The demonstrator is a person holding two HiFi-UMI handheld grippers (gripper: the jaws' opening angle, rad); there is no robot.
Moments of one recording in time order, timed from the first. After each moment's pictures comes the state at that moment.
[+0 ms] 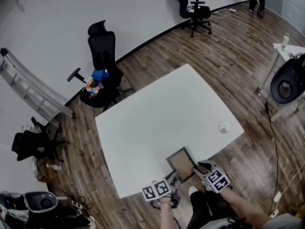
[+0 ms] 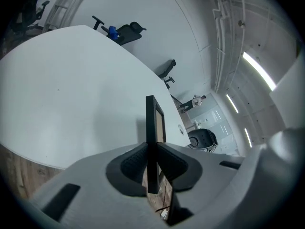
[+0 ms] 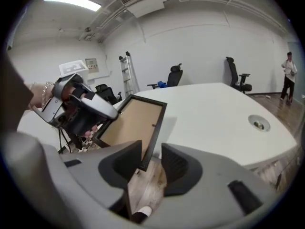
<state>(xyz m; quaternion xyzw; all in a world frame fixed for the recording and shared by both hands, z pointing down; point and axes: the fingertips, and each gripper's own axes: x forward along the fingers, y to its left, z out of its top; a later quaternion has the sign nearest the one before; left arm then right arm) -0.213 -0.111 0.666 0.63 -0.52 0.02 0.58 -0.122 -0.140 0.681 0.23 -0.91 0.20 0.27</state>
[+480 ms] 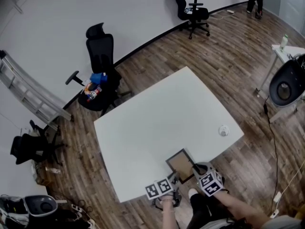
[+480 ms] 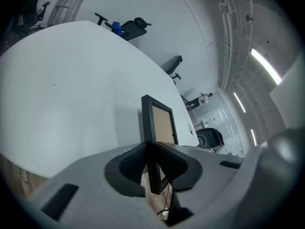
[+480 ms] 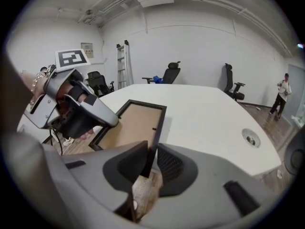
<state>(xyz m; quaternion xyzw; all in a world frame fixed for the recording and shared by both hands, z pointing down) -0.220 -0.124 0.695 0.60 -0.53 0.04 0.59 -0.134 -0.156 0.686 0.27 -0.89 0.15 0.34</state>
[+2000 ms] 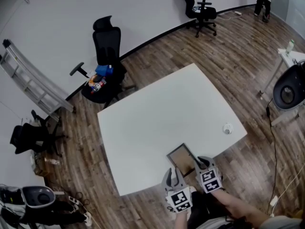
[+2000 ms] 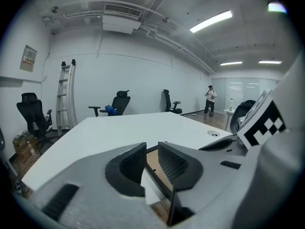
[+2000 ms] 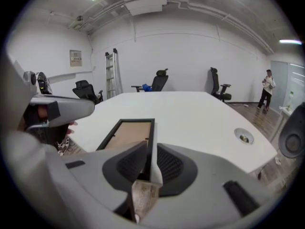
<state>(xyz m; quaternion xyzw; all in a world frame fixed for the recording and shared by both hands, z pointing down) -0.238 -0.118 0.615 0.62 -0.75 0.14 0.16 -0.139 -0.174 0.671 0.35 -0.88 0.16 0.29</state>
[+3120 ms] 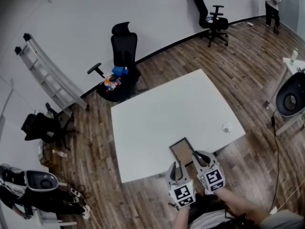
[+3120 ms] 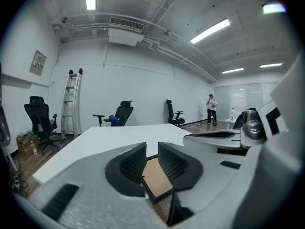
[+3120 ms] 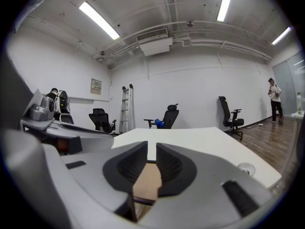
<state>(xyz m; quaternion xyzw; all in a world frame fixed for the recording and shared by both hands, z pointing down) -0.193 -0.083 0.558 0.61 -0.78 0.10 0.12 -0.127 -0.137 0.555 0.30 -0.95 0.07 0.08</state>
